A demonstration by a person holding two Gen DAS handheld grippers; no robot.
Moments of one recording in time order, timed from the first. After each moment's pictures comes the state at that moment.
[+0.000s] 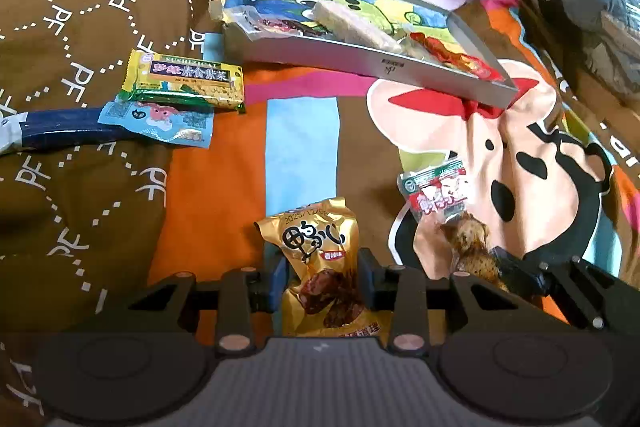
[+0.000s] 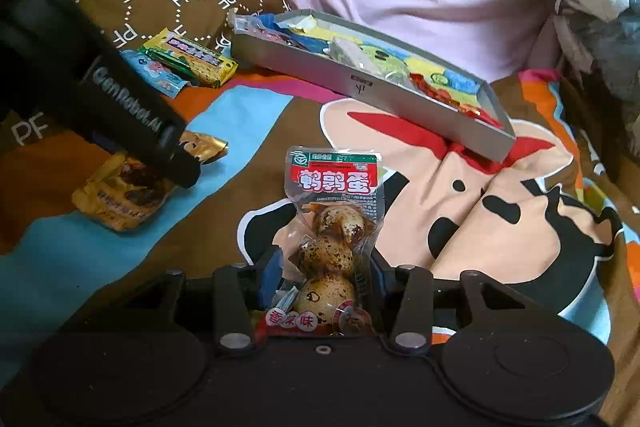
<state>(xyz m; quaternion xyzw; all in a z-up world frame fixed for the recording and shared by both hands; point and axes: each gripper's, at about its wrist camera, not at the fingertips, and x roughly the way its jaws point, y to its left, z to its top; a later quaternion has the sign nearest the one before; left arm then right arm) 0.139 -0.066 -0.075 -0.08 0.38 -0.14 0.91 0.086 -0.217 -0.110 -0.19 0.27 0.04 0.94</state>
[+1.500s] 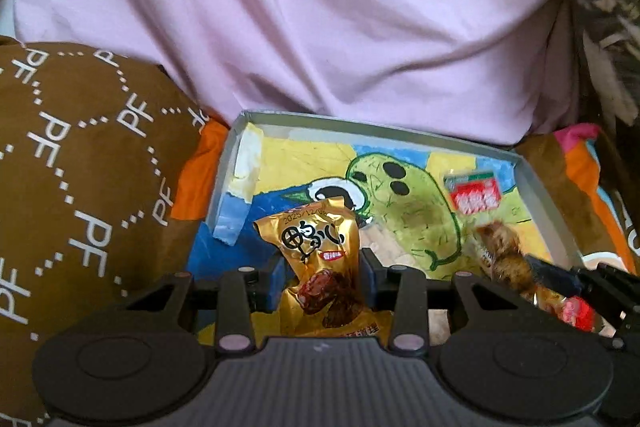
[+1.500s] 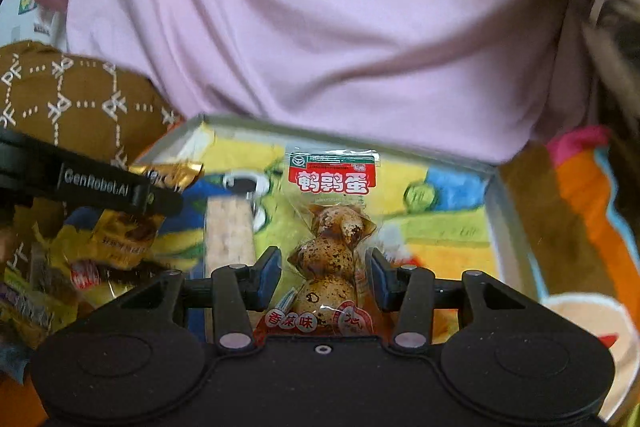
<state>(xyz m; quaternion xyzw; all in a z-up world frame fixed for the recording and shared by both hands) 0.385 -0.077 -0.002 -0.08 0.31 -0.12 0.94 0.348 -0.259 -0.021 -0.08 0.26 0.05 0.96</state>
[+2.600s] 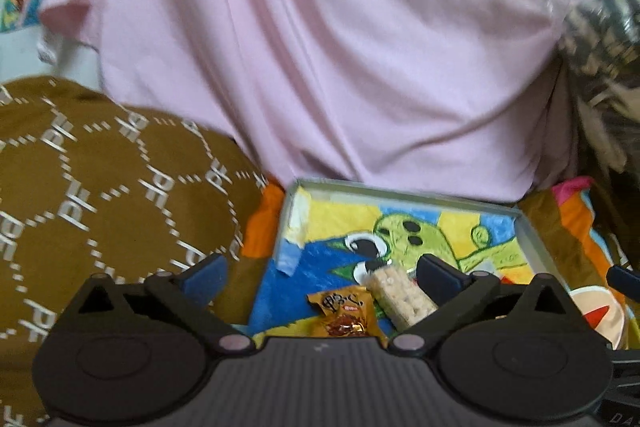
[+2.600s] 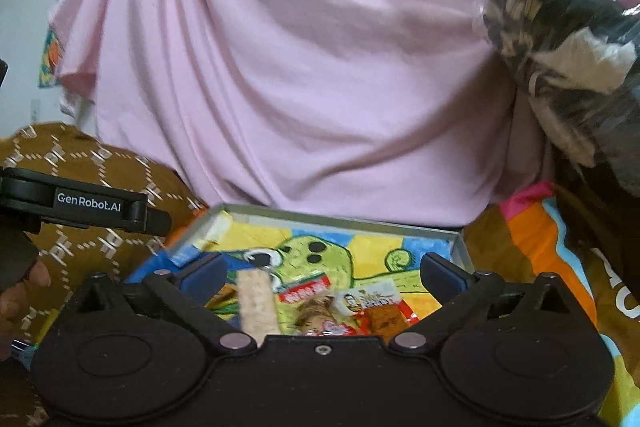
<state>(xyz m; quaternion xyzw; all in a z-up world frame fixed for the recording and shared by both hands) 0.305 -0.045 0.043 -0.09 0.21 -0.06 0.97 0.254 -0.262 0.029 -0.05 0.12 0.05 0.99</state>
